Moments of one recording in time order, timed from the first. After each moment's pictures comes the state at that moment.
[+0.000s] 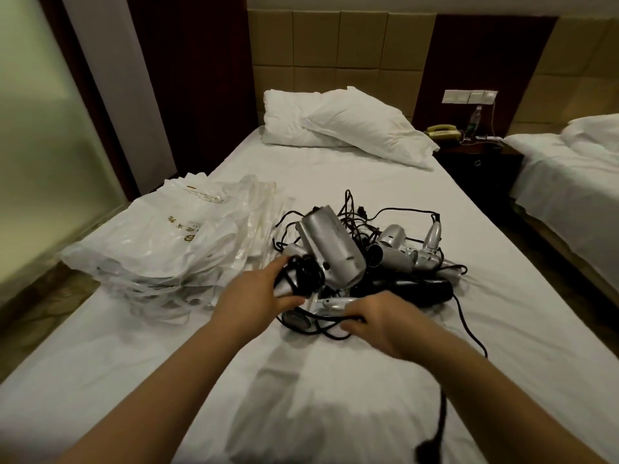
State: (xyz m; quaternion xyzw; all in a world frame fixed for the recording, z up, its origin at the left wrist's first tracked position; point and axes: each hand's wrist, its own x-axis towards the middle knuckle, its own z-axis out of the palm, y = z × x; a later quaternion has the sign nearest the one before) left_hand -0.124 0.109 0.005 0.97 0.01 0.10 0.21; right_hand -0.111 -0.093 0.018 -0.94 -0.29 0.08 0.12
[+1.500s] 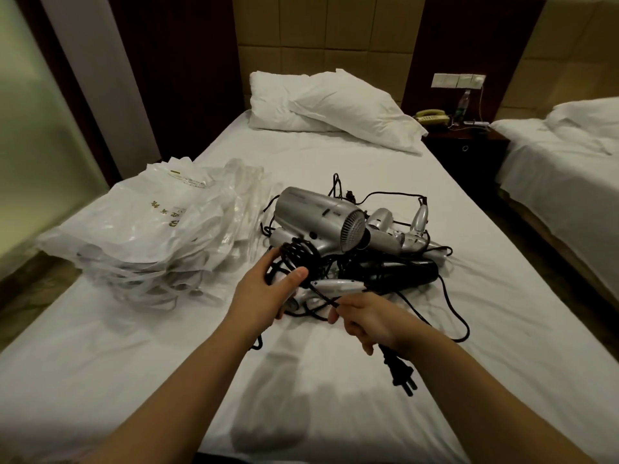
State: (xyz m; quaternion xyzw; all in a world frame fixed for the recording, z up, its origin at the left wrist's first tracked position) left_hand -0.134 0.080 -0.026 0.78 0.07 0.08 0.61; right_hand -0.113 -0.106 -0.023 -0.81 -0.13 0.28 0.50
